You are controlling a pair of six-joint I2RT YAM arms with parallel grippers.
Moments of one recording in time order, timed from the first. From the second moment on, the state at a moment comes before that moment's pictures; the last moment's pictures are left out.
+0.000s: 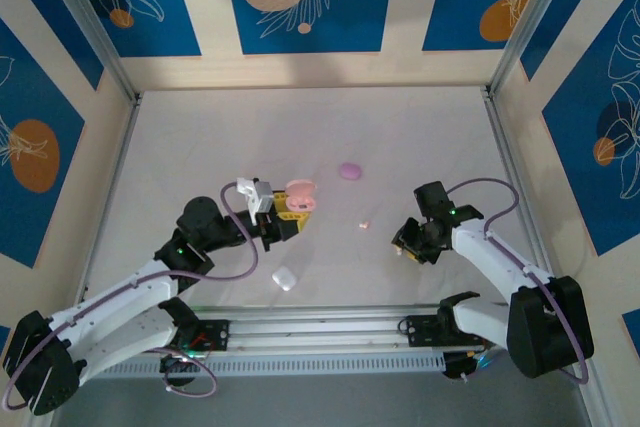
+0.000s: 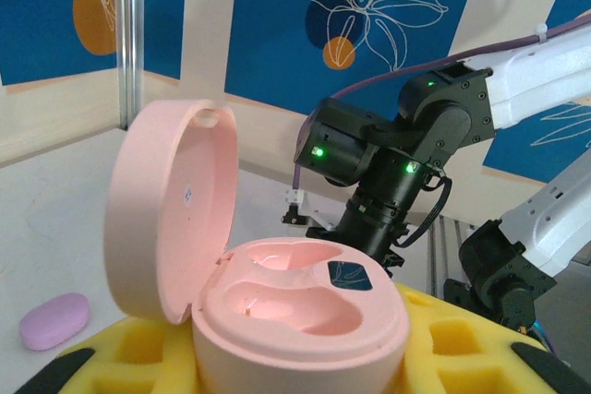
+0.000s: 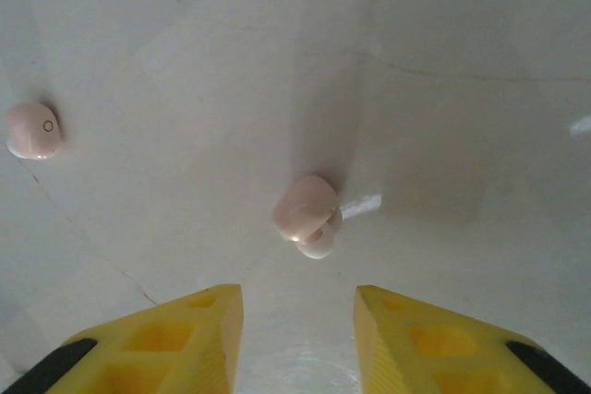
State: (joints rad) left arm -0.74 0.86 0.48 0.41 0.51 -0.19; right arm 0.27 1.13 0.59 -0.78 -0.21 0.87
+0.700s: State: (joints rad) left arm -0.74 0.86 0.48 0.41 0.51 -0.19; right arm 0.26 1.33 0.64 -0.69 -0.19 0.77
